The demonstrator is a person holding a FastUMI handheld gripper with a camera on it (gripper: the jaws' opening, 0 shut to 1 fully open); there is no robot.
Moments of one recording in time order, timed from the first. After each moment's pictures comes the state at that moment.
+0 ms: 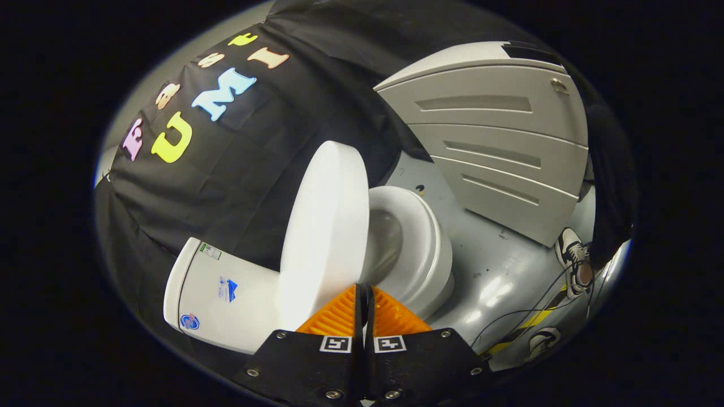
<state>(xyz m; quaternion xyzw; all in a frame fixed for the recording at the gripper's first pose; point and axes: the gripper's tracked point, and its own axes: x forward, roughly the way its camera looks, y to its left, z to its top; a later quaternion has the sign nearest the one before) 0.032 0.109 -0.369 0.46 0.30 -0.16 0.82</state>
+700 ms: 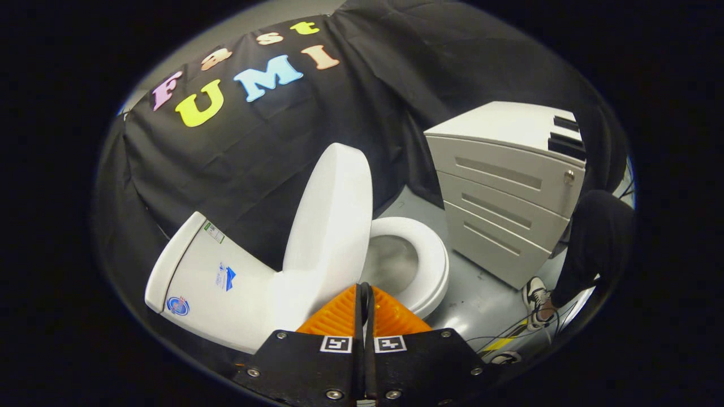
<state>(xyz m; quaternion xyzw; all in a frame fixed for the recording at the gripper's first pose) 0.048 0.149 -0.288 0.29 0.30 -0.19 0.89</state>
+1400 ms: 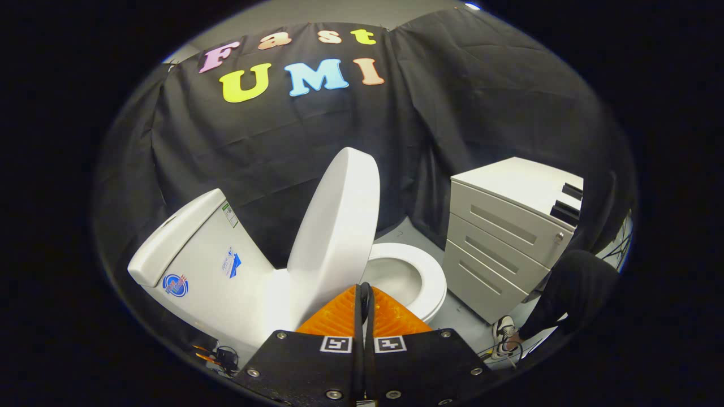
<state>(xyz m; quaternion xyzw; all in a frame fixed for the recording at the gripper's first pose) 0.063 0.197 -0.227 0.16 0.28 -0.19 0.93</state>
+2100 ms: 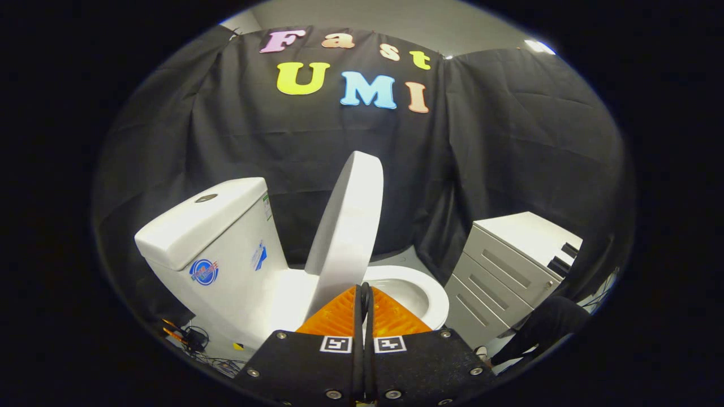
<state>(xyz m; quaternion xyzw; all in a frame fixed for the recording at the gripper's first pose) 0.085 0.273 -0.178 0.04 0.25 -0.15 0.96</state>
